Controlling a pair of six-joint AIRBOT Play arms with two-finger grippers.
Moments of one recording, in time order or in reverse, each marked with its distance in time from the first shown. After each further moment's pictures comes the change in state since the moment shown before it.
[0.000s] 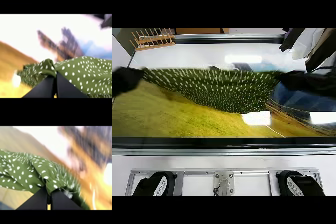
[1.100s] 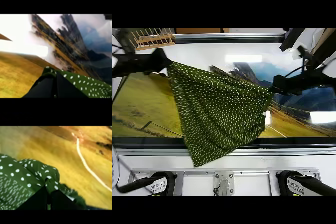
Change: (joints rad) left arm -0.090 -0.680 0.236 -0.078 0.051 -0.015; right arm 0.028 -0.436 0.149 -0.232 0.256 0.329
